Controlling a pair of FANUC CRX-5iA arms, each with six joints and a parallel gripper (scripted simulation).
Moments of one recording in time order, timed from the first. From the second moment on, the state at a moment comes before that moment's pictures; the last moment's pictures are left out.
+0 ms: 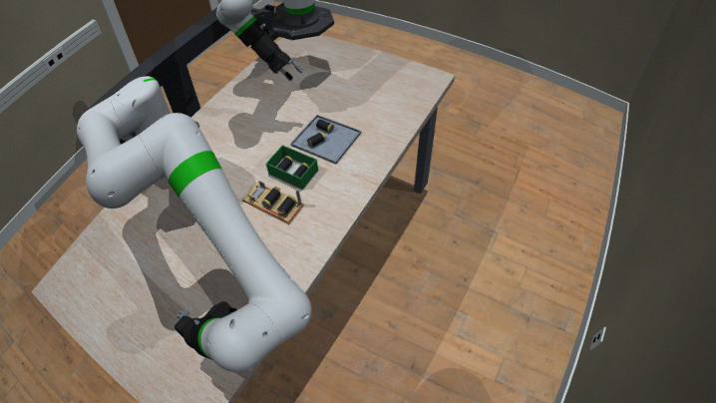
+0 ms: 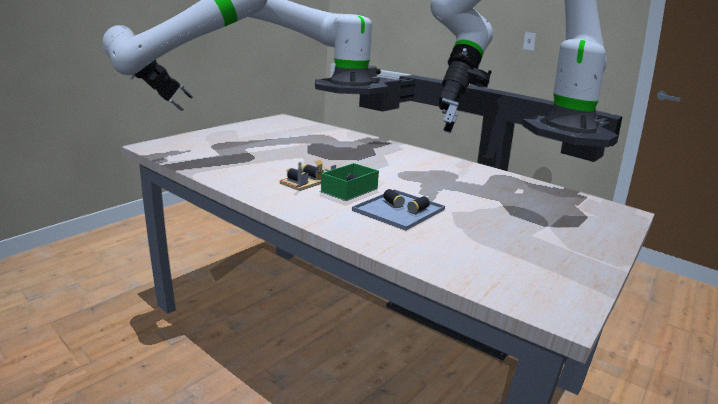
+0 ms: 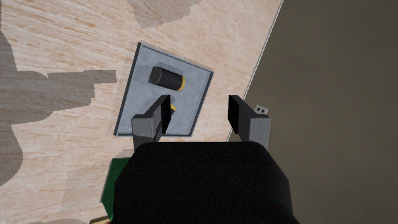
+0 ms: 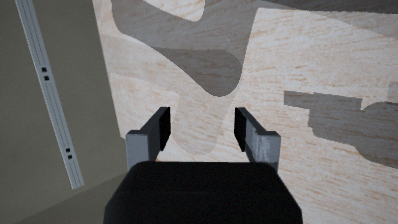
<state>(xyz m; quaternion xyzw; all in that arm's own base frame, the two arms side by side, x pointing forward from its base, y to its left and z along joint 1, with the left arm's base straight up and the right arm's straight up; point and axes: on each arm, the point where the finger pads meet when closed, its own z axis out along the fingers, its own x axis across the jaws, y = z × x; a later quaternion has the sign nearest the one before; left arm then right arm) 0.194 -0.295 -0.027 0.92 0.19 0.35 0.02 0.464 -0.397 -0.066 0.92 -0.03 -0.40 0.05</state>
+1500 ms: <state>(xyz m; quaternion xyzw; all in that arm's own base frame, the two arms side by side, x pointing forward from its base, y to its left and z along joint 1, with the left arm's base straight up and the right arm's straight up) 0.204 -0.454 -0.067 0.69 0.69 0.21 0.07 0.293 -0.508 0.103 0.97 -0.03 -0.22 -0.07</state>
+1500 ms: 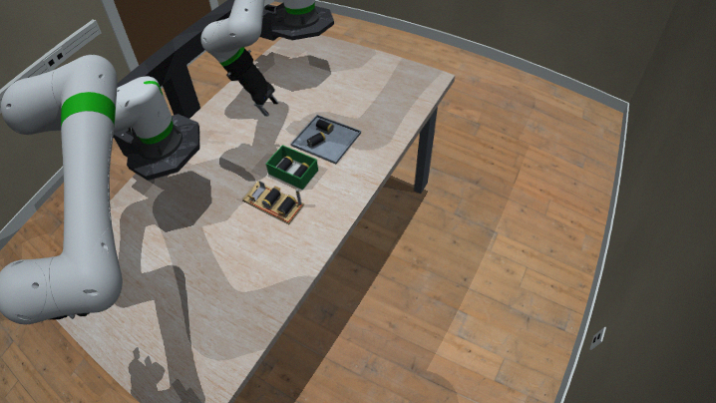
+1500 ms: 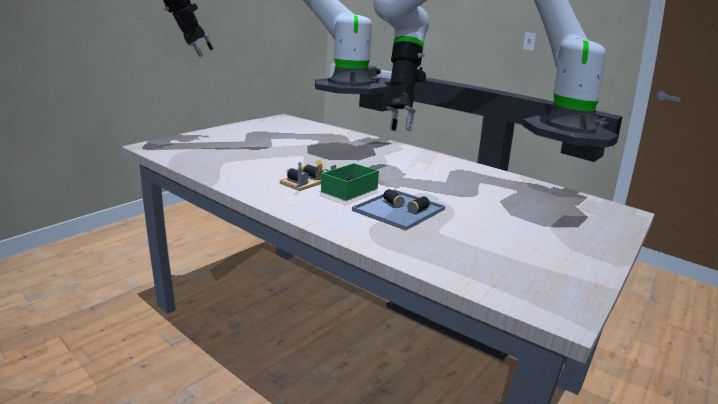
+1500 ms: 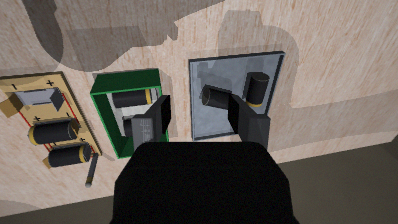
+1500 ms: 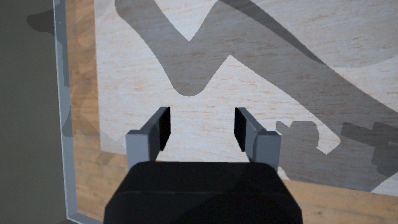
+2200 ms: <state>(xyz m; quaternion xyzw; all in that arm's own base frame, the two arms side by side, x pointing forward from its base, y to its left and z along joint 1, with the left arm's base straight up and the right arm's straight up) 0.283 -0.601 -0.095 0.28 0.96 0.07 0.04 0.051 -0.496 0.259 1.00 -0.01 -0.03 -0.03</state>
